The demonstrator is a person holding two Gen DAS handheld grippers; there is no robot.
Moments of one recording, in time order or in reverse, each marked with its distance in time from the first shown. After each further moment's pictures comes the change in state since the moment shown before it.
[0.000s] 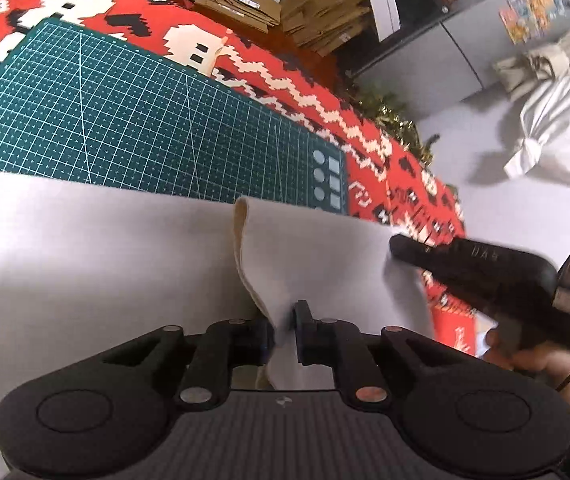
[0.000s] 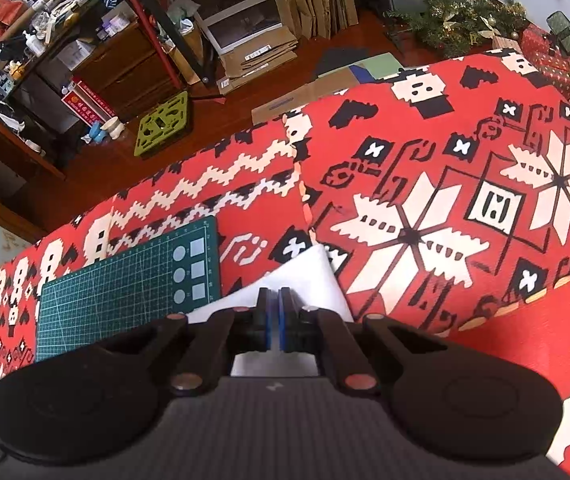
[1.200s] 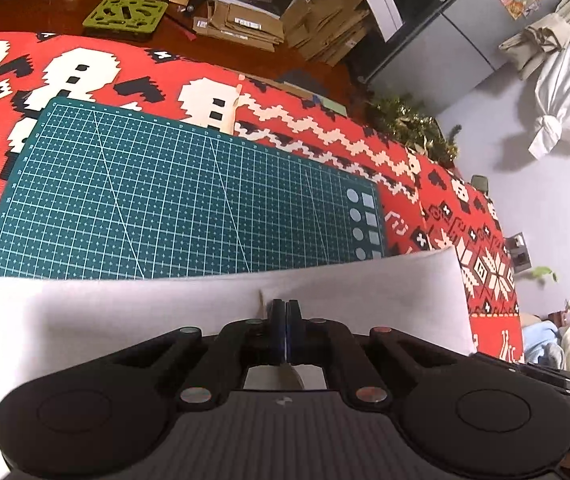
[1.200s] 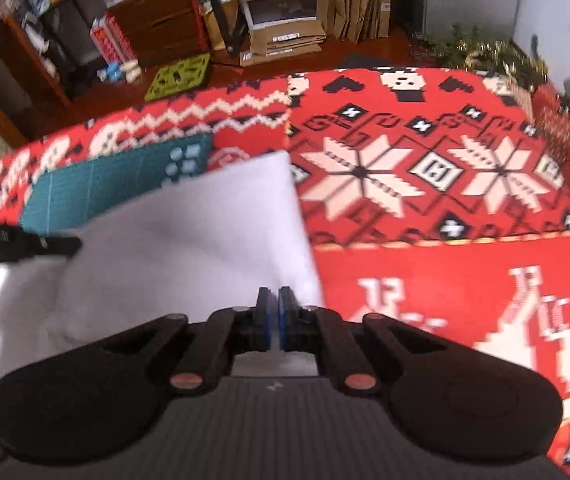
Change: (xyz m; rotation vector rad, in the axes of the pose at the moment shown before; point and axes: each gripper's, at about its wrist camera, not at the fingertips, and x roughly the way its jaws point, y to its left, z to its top) left arm -0.009 -0.004 0.030 0.137 -0.027 0.125; right arm -0.059 -0.013 -0.062 -0.300 0.042 -0.092
